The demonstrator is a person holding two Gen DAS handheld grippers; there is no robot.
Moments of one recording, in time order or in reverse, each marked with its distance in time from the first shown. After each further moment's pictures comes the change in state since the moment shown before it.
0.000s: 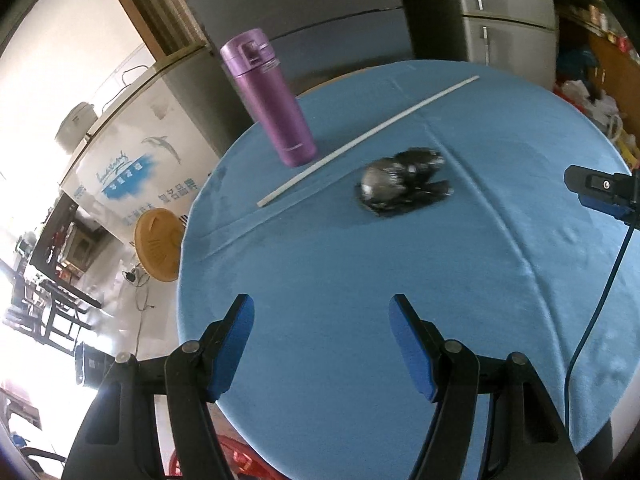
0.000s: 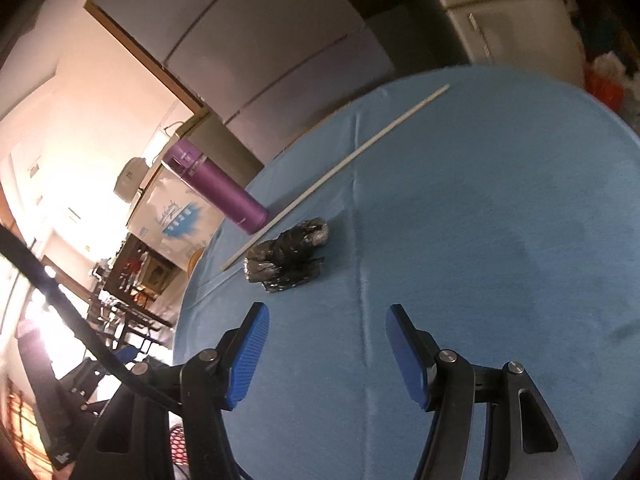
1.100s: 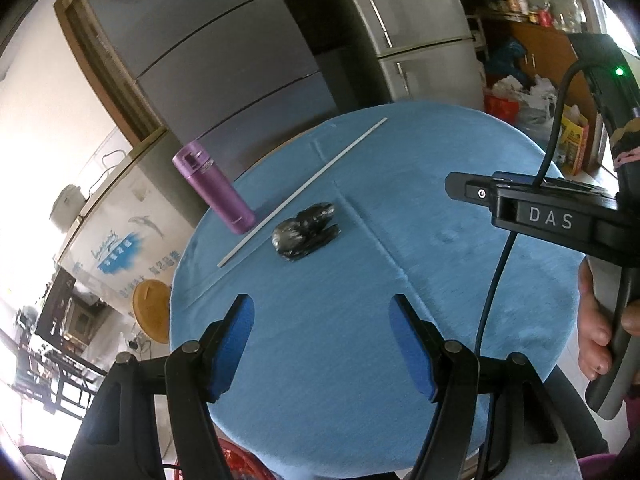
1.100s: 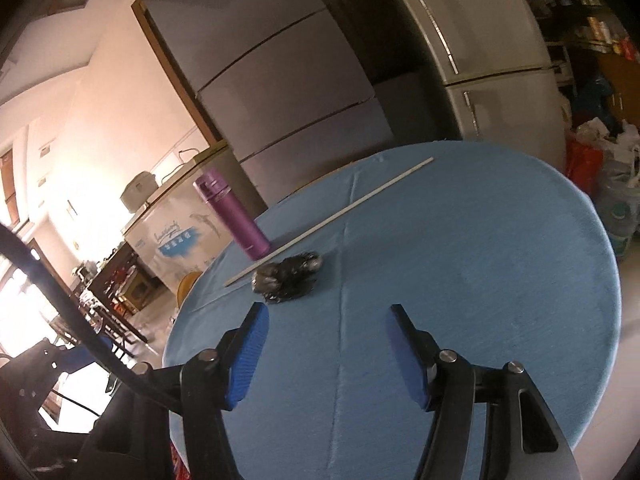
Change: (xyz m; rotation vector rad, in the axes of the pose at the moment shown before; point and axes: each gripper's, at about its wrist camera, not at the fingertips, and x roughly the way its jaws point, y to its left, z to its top) left arm -0.131 -0.101 -0.030 0.191 -0.216 -0.045; right arm -0.105 0.011 -0.046 -0.138 -0.231 -0.063
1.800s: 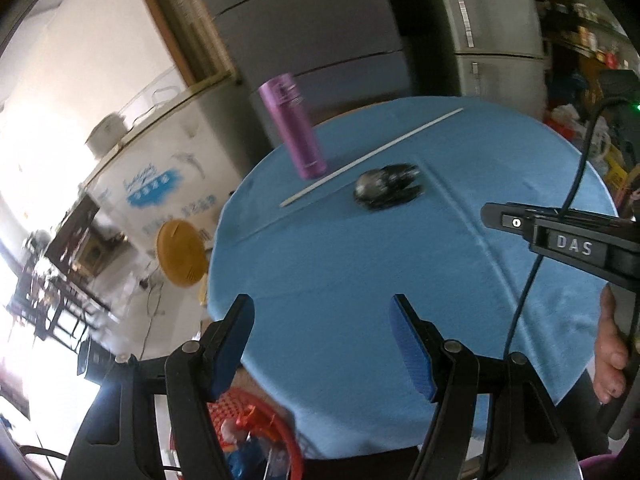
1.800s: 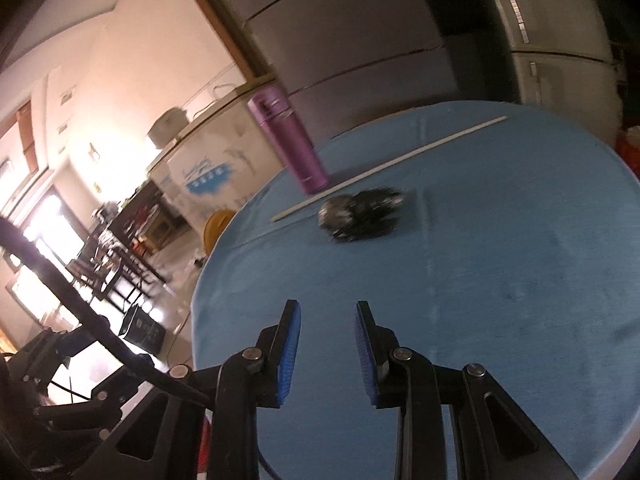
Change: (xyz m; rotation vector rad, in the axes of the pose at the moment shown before) left arm 0.008 0.080 -0.060 -0.210 0.066 0.082; right arm 0.052 0.079 -0.033 -0.104 0.195 0.086
